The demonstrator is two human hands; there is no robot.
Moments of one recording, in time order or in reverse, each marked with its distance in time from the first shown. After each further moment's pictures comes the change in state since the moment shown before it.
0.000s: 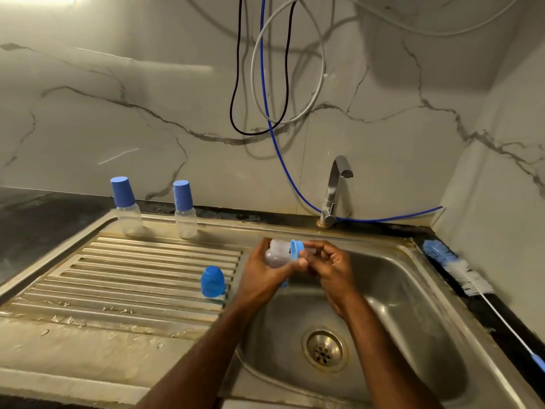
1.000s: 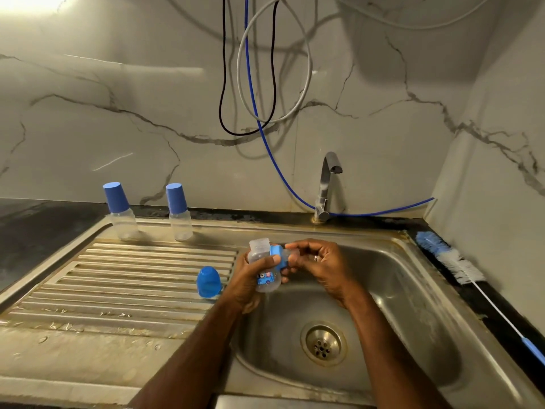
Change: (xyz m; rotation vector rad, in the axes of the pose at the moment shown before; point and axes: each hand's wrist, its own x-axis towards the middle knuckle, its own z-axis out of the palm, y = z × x) left_hand 0.006 -0.021 -0.012 -0.446 -0.104 -0.254; right_hand -0.007 -0.018 -0.006 -0.230 -0.233 -0.092
